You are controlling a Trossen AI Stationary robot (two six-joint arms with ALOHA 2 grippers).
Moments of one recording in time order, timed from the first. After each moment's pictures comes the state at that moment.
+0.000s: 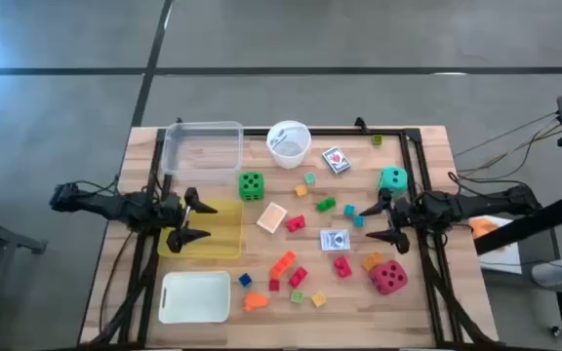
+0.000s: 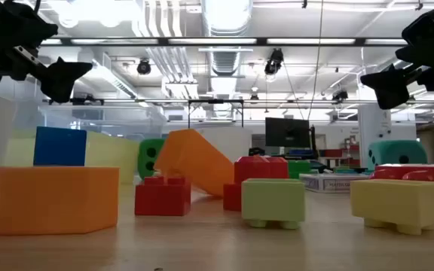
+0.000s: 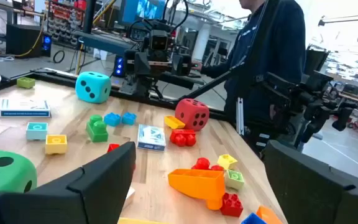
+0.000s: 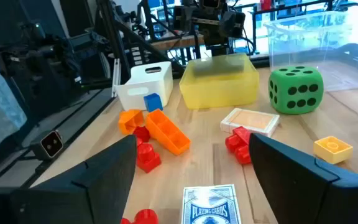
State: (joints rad) left arm -0.23 0.02 0.00 0.03 -0.09 -0.27; right arm 0.15 0.11 0.01 0.01 -0.03 0.22
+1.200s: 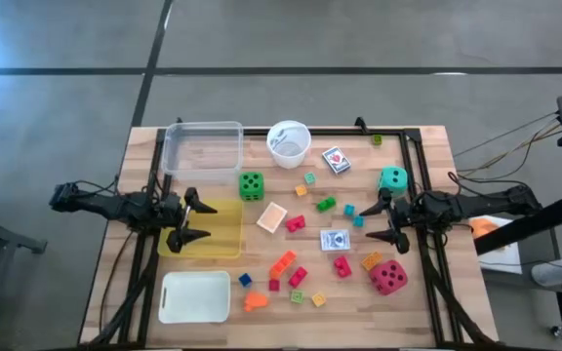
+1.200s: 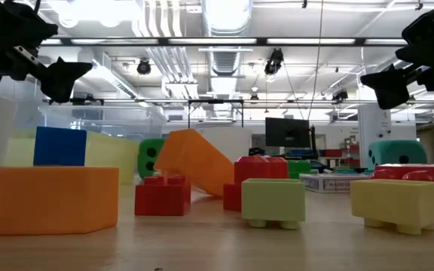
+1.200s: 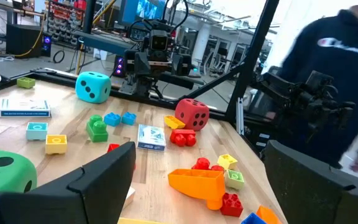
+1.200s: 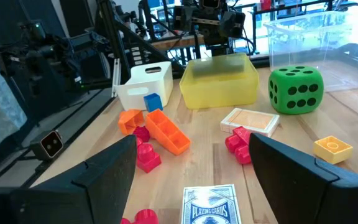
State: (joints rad) left arm -0.23 0.02 0.00 0.03 -0.09 -0.27; right arm 0.15 0.11 0.01 0.01 -0.03 0.22
